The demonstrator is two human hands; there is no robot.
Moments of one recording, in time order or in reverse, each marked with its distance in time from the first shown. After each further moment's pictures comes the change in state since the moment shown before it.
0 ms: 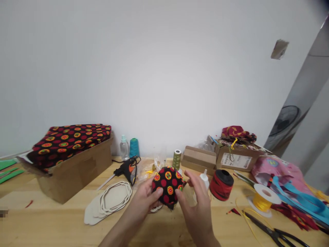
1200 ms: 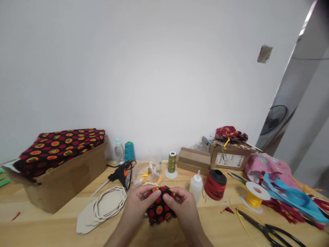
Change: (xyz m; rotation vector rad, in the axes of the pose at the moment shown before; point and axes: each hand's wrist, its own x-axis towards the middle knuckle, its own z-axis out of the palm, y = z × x) left_hand 0.008 -0.005 -0.007 0.523 0.243 0.228; right_hand -0.001 -0.002 0.020 0.865 -0.192 0.812
